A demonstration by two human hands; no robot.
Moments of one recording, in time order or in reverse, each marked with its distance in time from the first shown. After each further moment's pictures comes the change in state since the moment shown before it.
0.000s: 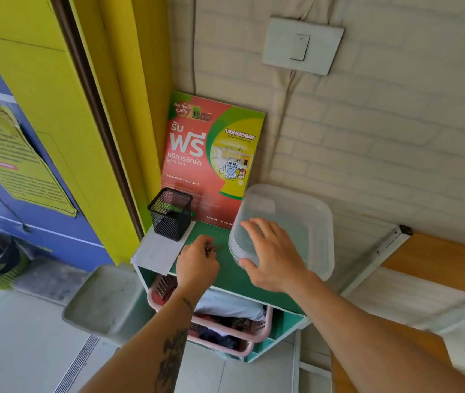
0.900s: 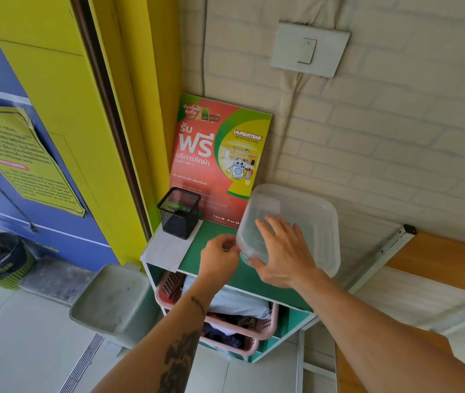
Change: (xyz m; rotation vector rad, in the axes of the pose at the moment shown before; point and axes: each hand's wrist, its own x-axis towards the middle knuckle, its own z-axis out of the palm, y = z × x) left_hand -0.009 0.023 0.002 -0.414 -0.158 -0.067; right_hand -0.001 0.003 0.003 -0.150 -0.071 0.117
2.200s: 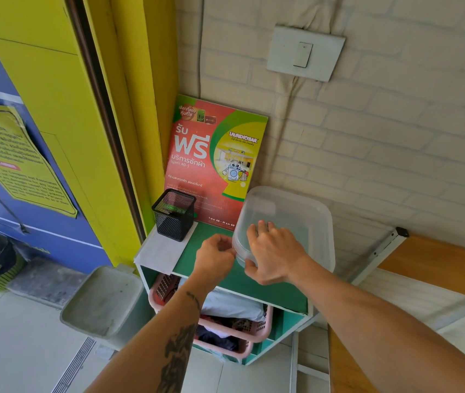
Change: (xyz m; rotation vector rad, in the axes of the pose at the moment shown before) left_hand 0.010 0.001 0.000 -0.094 -0.068 -0.079; right_hand 0.009 -0.014 -0.034 -0.375 -0.142 -0.244
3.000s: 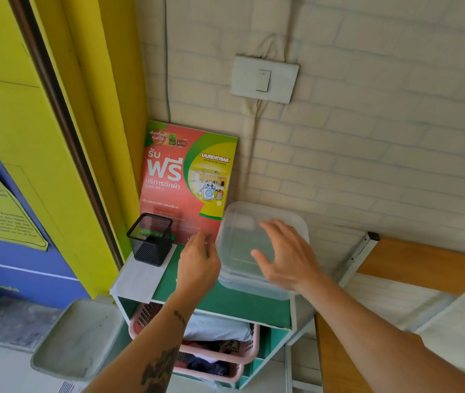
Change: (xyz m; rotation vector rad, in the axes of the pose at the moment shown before) left_hand -0.008 0.044 0.005 0.294 0.198 0.384; right_hand -0.033 0.052 0.020 0.557 0.327 0.359
